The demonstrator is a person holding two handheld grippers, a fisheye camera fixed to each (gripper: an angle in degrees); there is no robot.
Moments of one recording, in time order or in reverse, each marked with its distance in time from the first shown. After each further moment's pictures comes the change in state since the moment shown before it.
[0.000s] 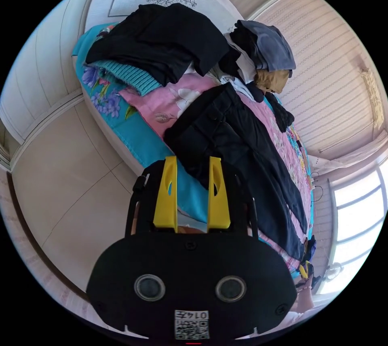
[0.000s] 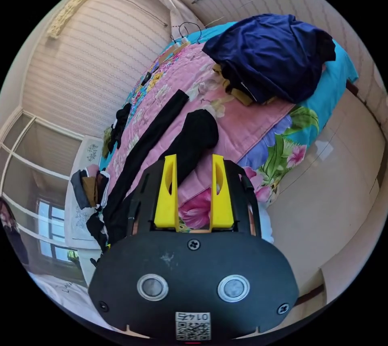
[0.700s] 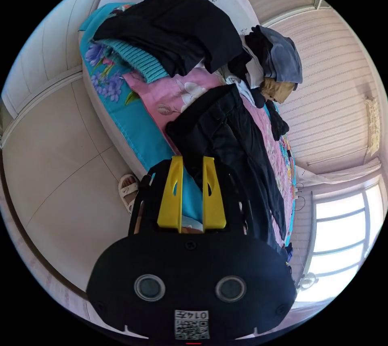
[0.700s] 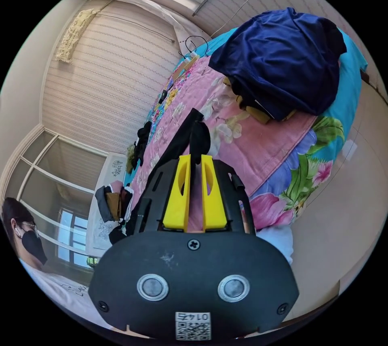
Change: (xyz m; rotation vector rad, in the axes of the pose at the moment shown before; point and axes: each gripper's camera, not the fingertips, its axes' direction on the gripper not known) left arm -0.095 -0.024 -0.018 -0.051 0.159 -0.145; right arm 0.028 -0.043 -0.006 0.079 -0.231 -0.012
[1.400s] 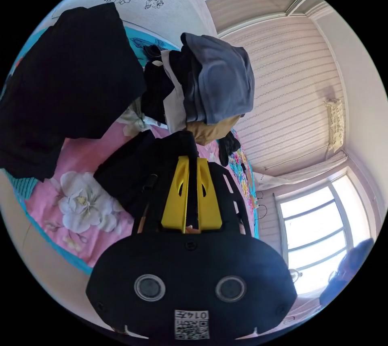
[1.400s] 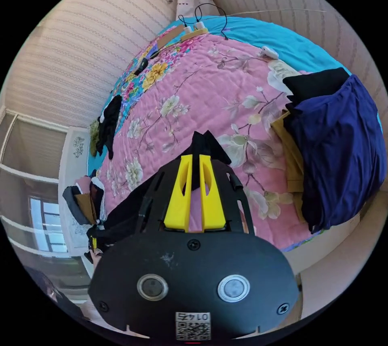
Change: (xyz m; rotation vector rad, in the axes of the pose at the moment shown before) left arm 0.120 -0.156 0.055 0.082 0.208 0.135; right arm -0.074 -0.193 0.146 -0.241 0.289 0.025
